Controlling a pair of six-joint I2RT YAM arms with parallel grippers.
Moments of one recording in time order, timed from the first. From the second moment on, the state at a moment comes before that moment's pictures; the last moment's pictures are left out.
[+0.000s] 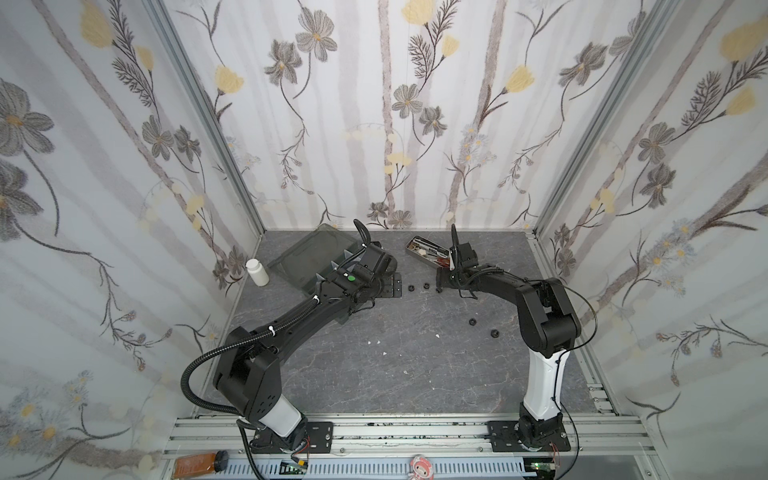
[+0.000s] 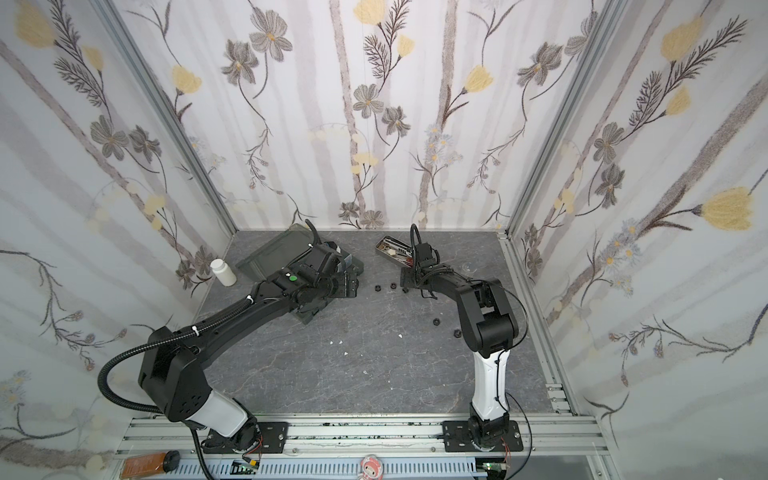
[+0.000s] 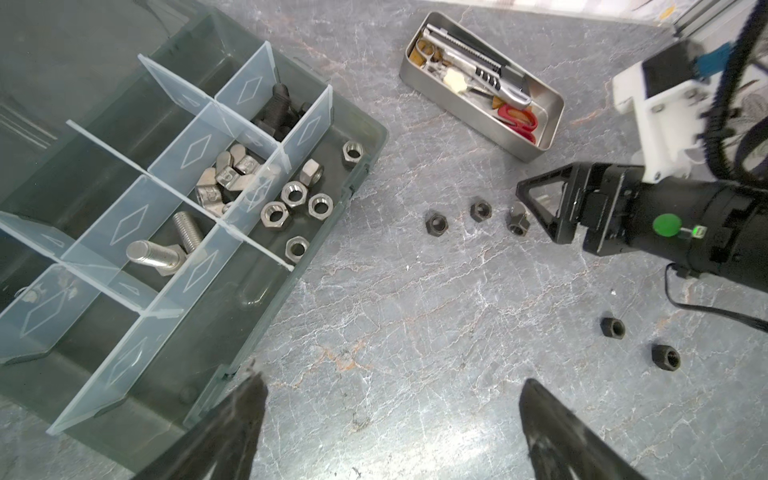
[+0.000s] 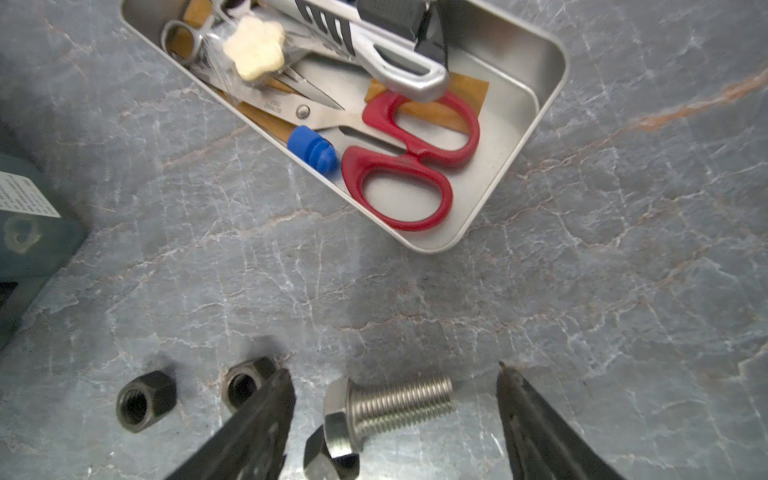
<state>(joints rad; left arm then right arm) -0.65 1.56 1.28 -0.57 -0.12 -0.51 0.34 2.03 1.35 -0.25 0.03 0.36</state>
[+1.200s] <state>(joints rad) -0.63 1.48 1.23 -0.56 -0.13 -0.51 0.37 1.98 1.39 -0.34 0.06 0.33</state>
